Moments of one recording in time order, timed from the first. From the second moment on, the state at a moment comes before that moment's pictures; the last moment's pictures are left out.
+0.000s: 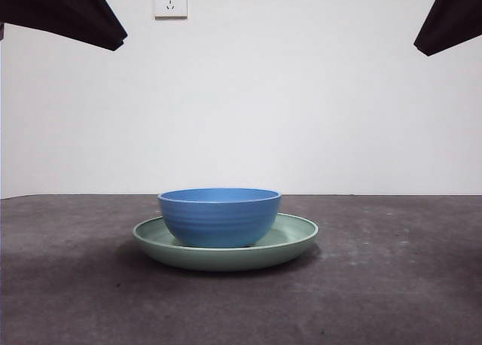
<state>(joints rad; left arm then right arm) -0.61 0.91 0.81 -0.62 0.49 -0.07 0.64 0.75 0.77 -0.75 -0.29 0.21</state>
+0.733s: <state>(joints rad) -0.60 0.88 0.81 -0.61 0.47 -0.05 0.64 0.75 0.77 -0.75 -0.29 0.21</state>
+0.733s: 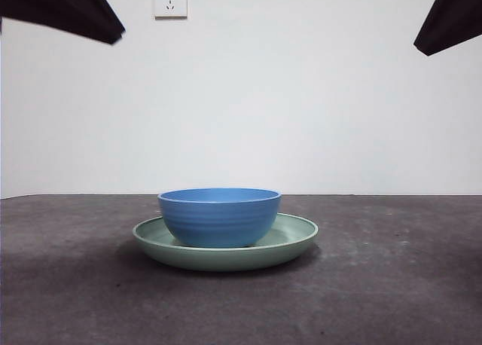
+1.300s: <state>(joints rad) -0.16 0.39 0.56 -0.11 0.05 0.09 0.64 0.75 0.77 -0.75 -0.29 0.21</state>
